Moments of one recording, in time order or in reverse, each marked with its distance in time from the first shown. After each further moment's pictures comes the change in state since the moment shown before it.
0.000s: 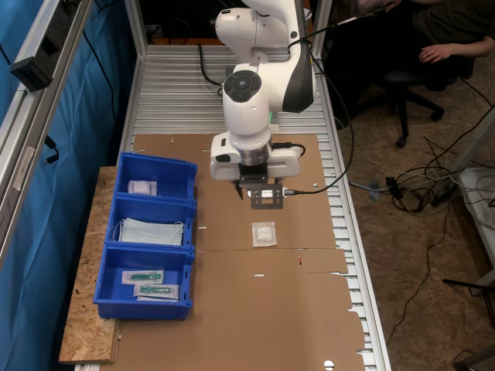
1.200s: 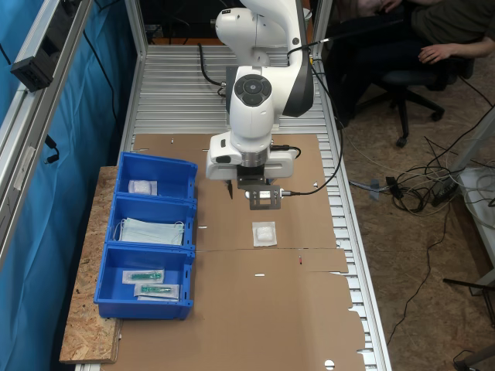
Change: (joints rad) arm 0.000 0.000 0.000 -0.029 -0.173 0.015 0.000
